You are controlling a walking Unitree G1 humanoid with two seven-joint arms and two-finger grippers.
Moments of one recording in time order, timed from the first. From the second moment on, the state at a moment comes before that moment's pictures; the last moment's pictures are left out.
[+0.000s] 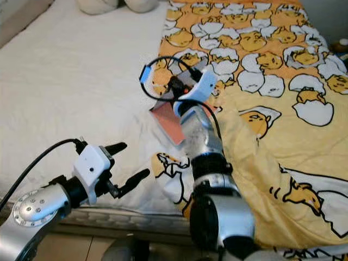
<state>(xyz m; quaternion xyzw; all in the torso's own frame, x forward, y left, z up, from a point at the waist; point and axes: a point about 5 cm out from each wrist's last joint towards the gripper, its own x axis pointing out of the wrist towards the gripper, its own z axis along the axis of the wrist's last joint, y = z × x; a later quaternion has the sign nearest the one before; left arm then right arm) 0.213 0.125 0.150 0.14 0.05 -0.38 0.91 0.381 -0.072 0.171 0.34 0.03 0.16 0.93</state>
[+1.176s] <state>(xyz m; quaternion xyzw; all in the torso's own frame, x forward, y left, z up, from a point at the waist) 0.239 0.139 0.139 0.06 0.06 -0.23 0.97 0.286 -0.098 0.102 0.05 0.02 0.07 1.00</state>
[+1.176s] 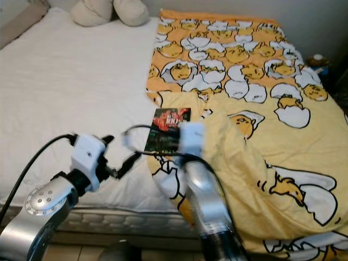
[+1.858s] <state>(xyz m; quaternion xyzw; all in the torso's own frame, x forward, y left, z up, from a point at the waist) 0.257 0.155 0.139 0.02 0.02 -0.12 0.99 0.222 -0.146 0.102 -0.02 -0.06 0.03 1.00</state>
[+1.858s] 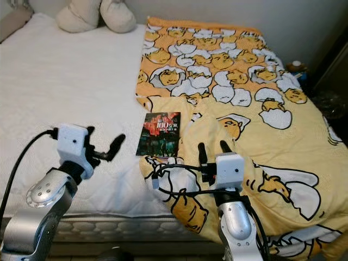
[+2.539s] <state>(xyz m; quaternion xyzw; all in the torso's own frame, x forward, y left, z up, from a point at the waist) 0.242 0.167 0.125 0.03 0.03 -0.09 0.99 0.218 -0.149 0.086 -0.06 -0.04 0.02 1.00</state>
